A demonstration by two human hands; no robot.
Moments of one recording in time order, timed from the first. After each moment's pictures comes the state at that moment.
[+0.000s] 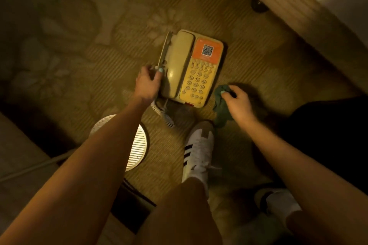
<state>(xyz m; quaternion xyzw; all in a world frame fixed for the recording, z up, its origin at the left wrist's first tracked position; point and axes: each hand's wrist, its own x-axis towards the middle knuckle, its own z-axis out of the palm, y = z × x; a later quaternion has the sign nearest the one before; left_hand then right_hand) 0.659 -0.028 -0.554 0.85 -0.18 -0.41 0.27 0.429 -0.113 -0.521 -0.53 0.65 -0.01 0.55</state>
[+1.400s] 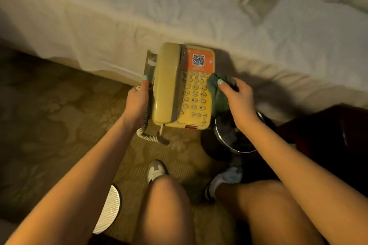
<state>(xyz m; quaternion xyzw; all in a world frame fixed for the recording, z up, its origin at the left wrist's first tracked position) 0.496 -0.079 -0.177 0.68 -0.30 -0.51 0.44 0.266 -0.095 -0.150 -0.47 0.62 -0.44 0.44</state>
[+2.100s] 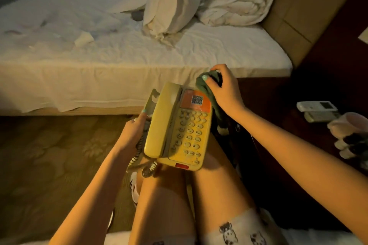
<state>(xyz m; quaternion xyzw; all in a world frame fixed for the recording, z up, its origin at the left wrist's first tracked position) 0.375 0.137 -0.056 0.63 -0.41 -0.57 0.33 0.113 0.108 -0.019 -0.62 0.62 -0.47 0.12</state>
